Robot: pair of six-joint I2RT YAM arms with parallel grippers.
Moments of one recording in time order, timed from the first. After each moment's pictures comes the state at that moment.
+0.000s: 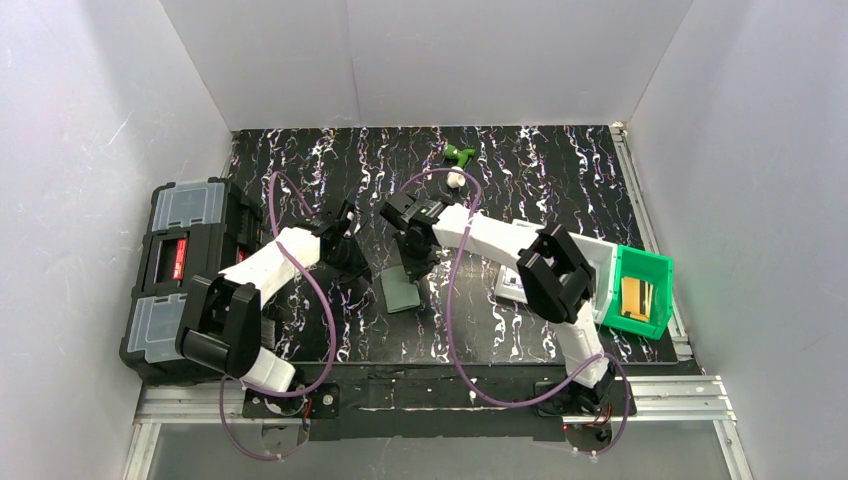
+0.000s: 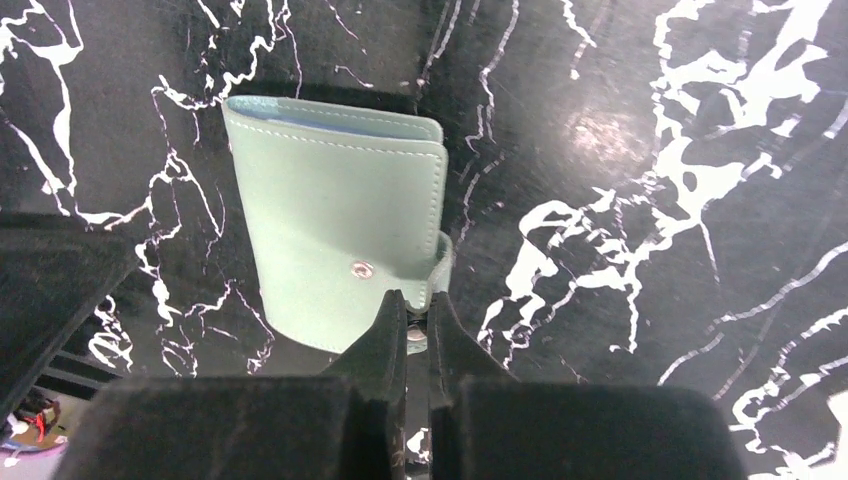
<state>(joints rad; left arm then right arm) -0.36 1.49 0.95 -0.74 0.11 -0.79 0.93 2.09 1.71 -0.90 0.01 0.59</state>
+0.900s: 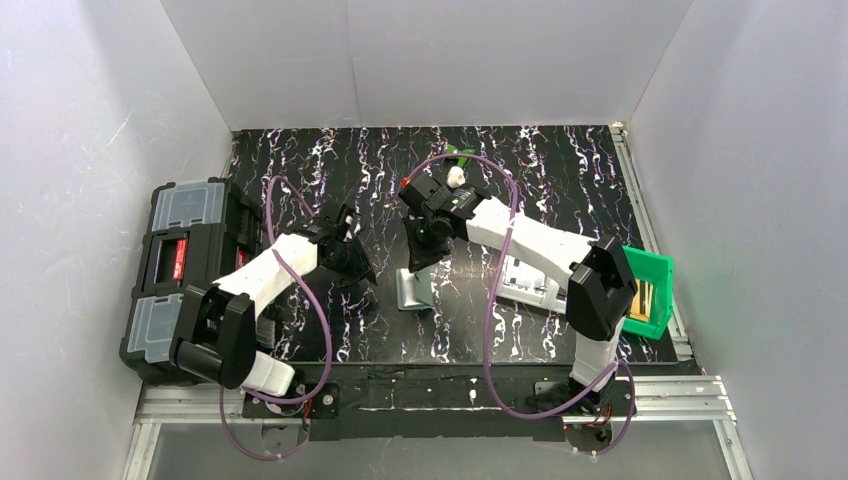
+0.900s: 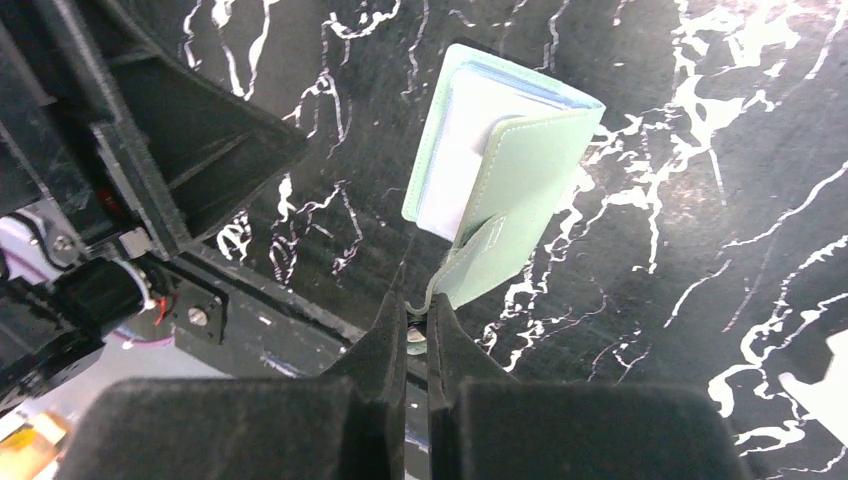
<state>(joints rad) -0.38 1.44 0.91 -0.72 0.16 -0.78 0.91 1.84 1.63 -0.89 -0.10 0.59</state>
